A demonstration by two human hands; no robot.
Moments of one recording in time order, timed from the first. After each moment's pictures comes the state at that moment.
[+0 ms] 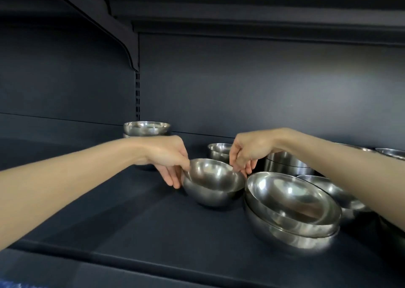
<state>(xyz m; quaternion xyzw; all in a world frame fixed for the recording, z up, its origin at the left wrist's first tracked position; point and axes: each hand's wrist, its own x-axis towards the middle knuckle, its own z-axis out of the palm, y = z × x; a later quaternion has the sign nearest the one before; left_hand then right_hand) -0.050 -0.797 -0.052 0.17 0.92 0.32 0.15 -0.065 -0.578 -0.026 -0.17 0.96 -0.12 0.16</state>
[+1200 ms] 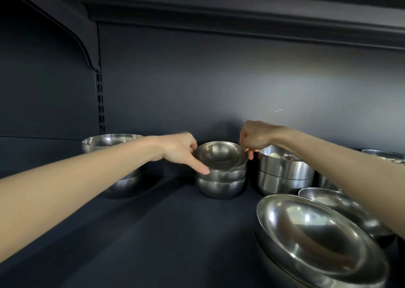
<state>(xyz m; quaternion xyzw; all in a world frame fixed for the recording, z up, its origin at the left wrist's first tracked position) -0.161 -0.757 -0.043 0.28 0.93 0.24 0.06 -0.125 -0.546 -0.008 0.02 1.00 -0.09 -0.01</state>
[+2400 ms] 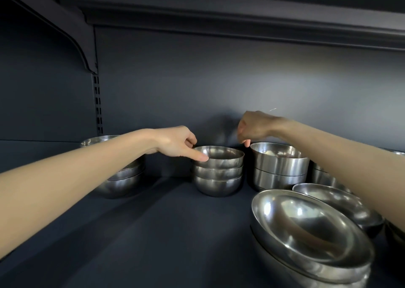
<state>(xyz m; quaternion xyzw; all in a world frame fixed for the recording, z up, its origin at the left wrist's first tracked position) -0.149 -0.756 -0.029 0.30 0.93 0.23 0.04 -0.100 -0.554 0.010 0.01 1.00 -0.03 -0.07</state>
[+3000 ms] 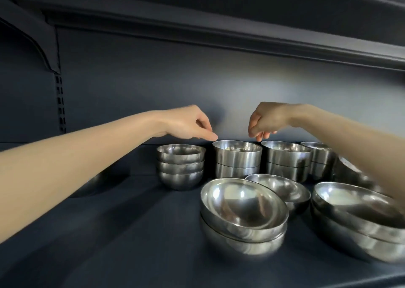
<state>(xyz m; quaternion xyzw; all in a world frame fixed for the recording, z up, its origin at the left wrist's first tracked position) -0.087 -0.685 0.007 0.42 0.87 0.26 -0.02 -0.011 -0.488 0.038 0.08 1.00 -0.02 -0.04</state>
